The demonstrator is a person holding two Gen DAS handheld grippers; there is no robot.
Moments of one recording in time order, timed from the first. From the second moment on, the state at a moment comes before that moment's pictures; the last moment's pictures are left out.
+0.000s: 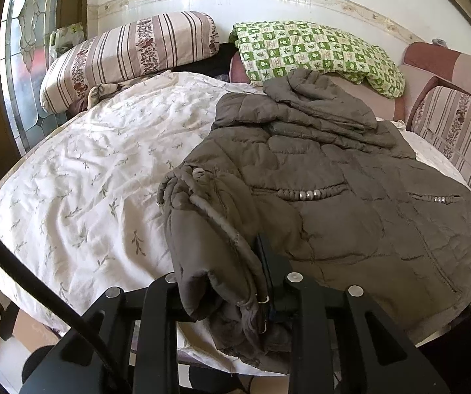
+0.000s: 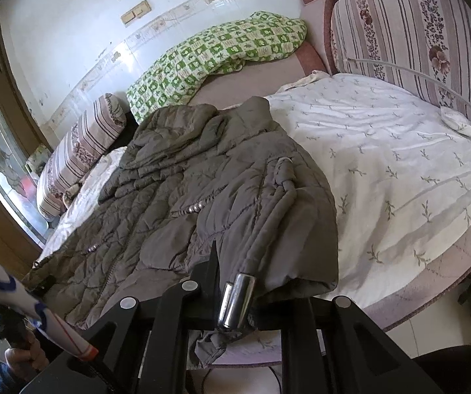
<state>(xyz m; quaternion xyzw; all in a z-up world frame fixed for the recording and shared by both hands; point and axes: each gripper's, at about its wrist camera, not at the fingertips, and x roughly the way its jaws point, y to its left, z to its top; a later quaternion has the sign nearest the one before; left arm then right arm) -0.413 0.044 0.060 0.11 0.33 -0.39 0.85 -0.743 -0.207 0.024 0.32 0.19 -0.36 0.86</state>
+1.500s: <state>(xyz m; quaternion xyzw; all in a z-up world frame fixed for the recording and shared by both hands) -0.366 0.013 0.133 0.11 0.34 -0.46 0.81 -0.697 -0.250 0.135 0.24 0.15 -0.32 0.90</state>
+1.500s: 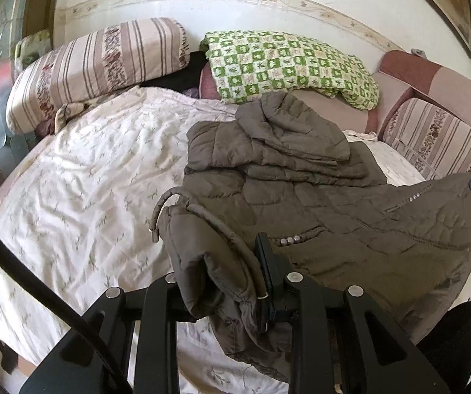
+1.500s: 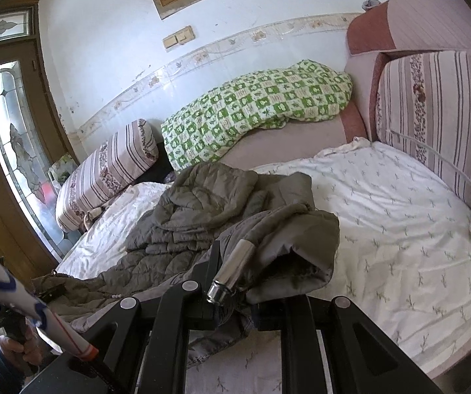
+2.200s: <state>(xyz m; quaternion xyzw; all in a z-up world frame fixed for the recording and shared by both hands) -0.243 -0.151 0.219 0.08 0.32 -0.48 0.81 -0.571 -0.419 0.191 0.23 0.15 -0.35 0.89</state>
